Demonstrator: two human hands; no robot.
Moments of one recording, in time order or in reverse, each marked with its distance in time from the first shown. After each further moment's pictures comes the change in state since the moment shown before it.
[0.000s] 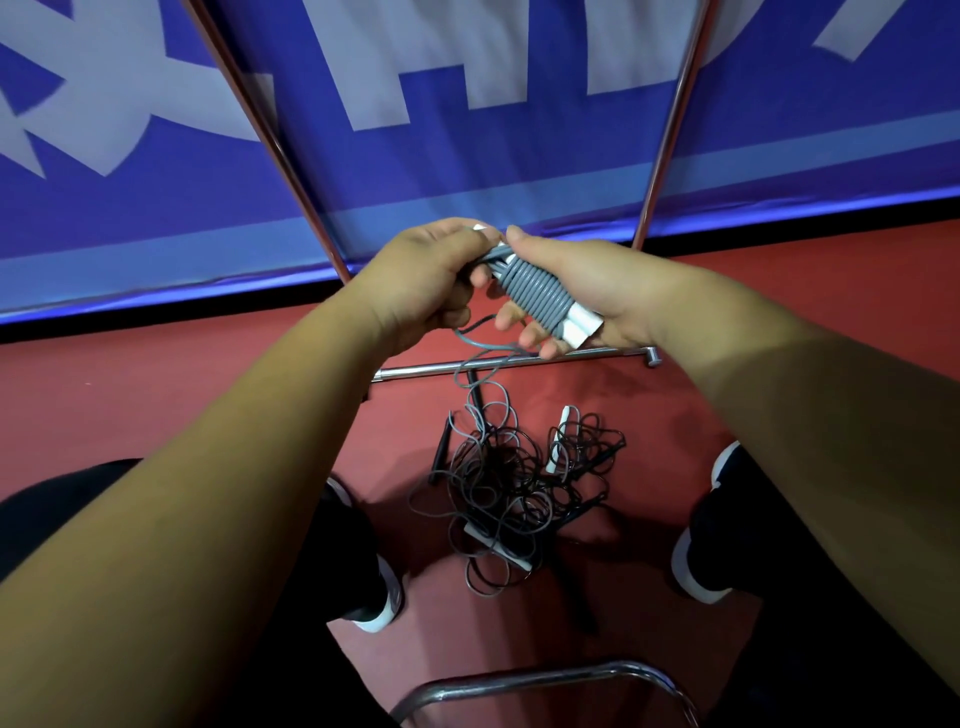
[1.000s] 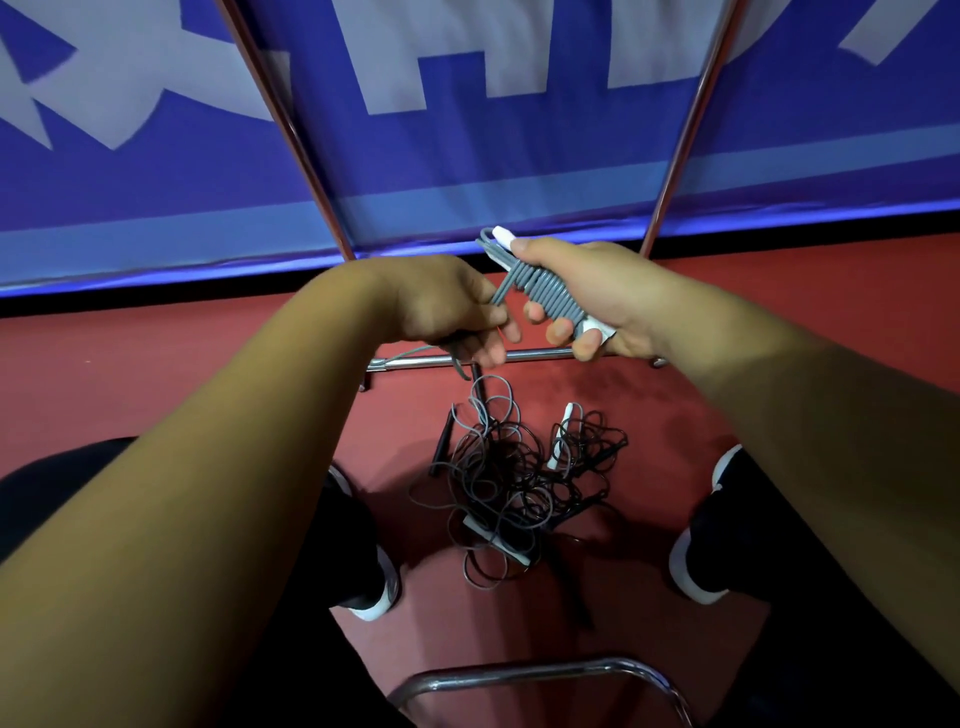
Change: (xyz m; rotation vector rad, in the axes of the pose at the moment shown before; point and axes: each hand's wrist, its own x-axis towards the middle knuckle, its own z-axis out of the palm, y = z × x) left_hand -0.007 -0.006 -0.014 0.550 -0.356 -0.270; right_hand 0.000 0.005 0.010 -0.009 0.177 0.019
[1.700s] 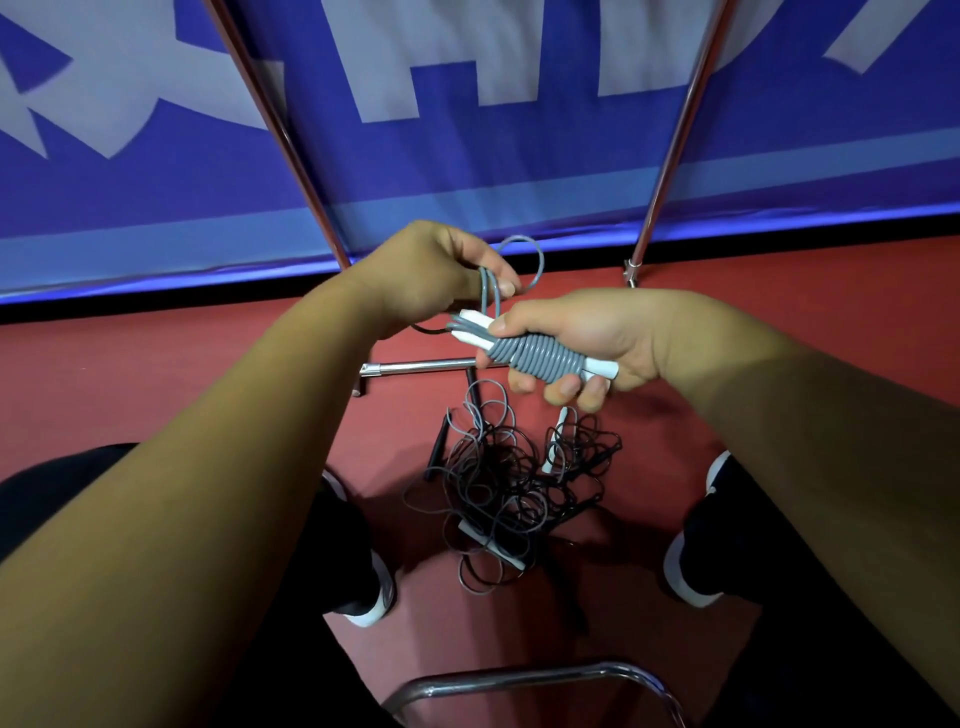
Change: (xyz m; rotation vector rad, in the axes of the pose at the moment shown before) left_hand 0.002 0.005 -0.008 -0.022 0.412 0.246; right_hand -0.012 0.008 0.001 -0.168 -0.463 0.265
